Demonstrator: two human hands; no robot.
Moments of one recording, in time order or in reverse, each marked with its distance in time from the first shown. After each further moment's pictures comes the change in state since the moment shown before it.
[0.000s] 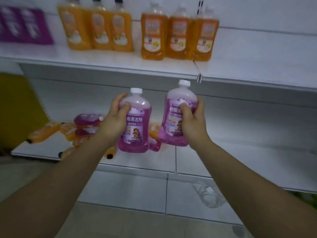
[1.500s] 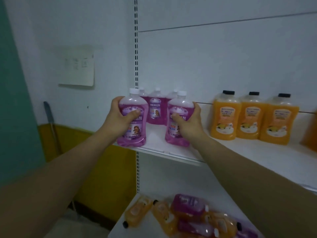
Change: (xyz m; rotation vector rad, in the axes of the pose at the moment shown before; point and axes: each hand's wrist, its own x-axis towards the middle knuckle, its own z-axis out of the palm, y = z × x) left_hand 0.255 0.130 -0.494 0.199 0.318 0.302; right_hand 0.154 -0.133 0.564 -0.028 -0.220 -0.245
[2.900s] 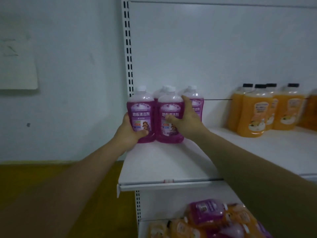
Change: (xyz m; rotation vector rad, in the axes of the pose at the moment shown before) left_hand 0.198 -0.162 -0.020 -0.010 -0.549 0.053; right_hand 0.091 0.023 0.147 -0.485 0.193 0.061
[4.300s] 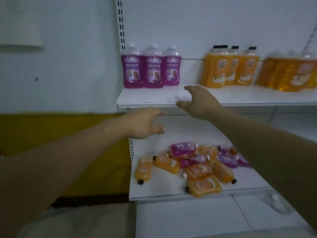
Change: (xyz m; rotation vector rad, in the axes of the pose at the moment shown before) left_hand -0.230 0.101 0.036 0.756 -0.587 0.116; right_hand -0.197 -0.013 -0.108 -0.685 -0.171 -0.005
